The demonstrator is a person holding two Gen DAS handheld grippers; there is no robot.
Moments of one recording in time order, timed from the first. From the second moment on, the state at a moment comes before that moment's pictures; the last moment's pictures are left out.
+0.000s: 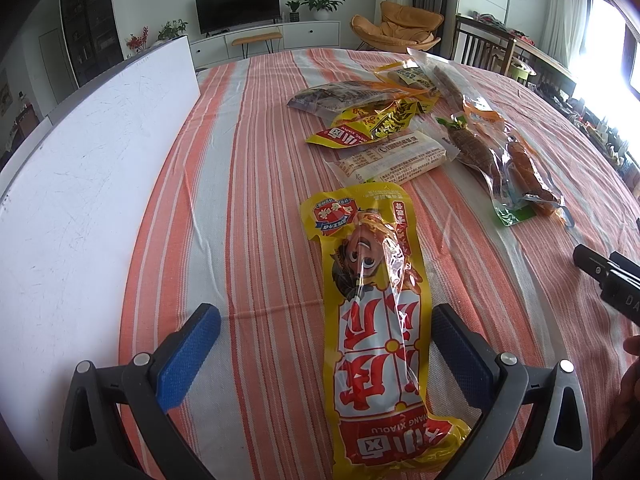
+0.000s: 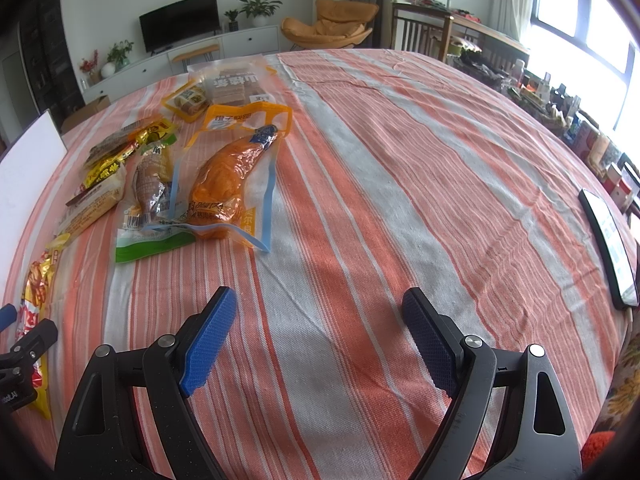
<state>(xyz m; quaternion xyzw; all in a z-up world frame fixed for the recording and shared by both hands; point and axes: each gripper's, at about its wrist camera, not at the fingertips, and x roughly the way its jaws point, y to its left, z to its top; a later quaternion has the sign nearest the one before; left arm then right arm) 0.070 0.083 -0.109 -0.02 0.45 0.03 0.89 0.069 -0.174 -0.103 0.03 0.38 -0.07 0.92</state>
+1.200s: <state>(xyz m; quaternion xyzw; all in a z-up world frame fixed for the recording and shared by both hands) 0.071 0.082 -0.110 -0.02 0.45 0.03 0.89 0.179 -0.120 -0.079 0.07 0.48 0.02 0.88</state>
